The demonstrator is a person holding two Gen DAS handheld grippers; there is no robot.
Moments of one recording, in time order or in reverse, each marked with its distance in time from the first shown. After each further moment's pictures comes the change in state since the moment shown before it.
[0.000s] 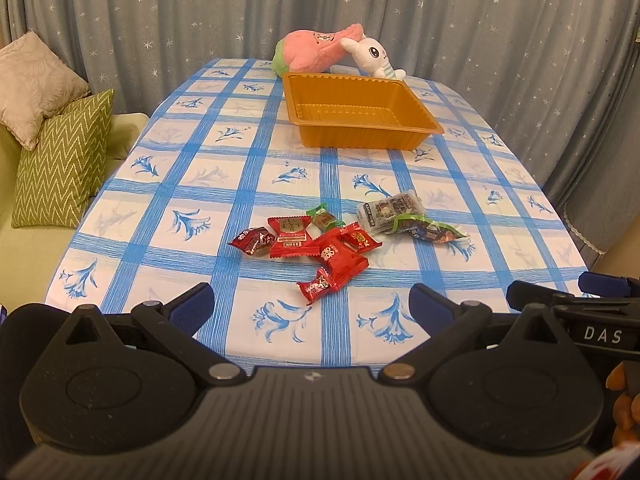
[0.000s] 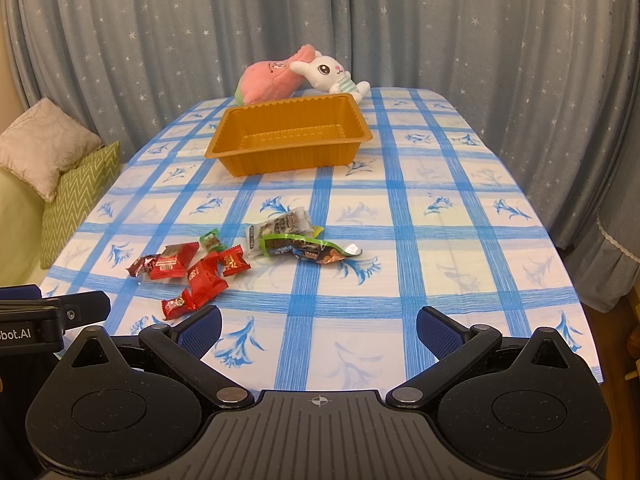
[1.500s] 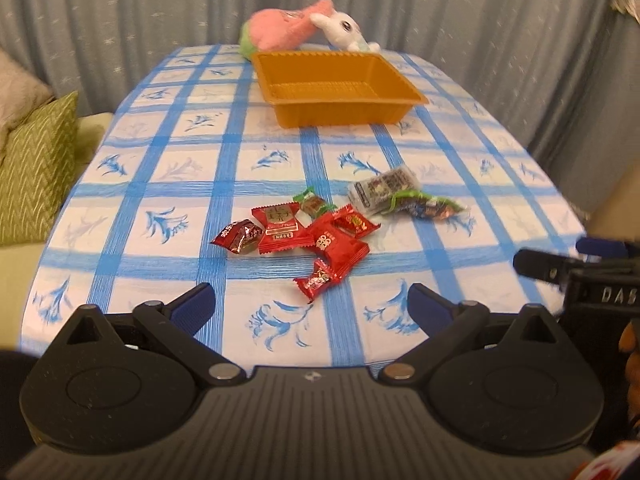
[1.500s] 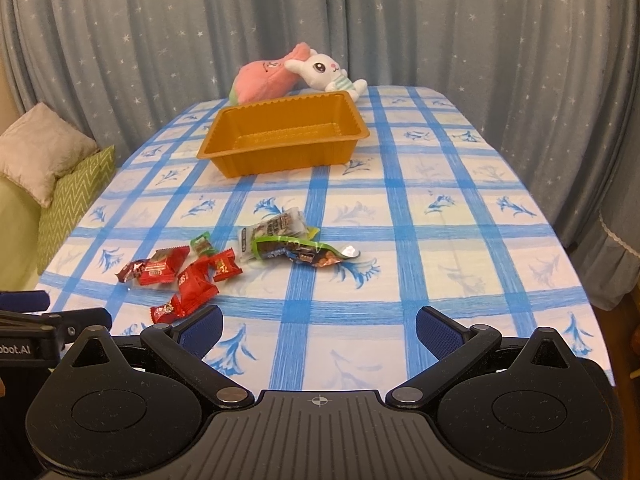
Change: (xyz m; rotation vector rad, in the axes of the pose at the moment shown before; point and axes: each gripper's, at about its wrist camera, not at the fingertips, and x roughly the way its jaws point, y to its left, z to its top) left arm 0.042 0.014 0.000 0.118 0.052 -0.089; right arm 0.025 -0.009 -0.001 0.004 -0.010 0.005
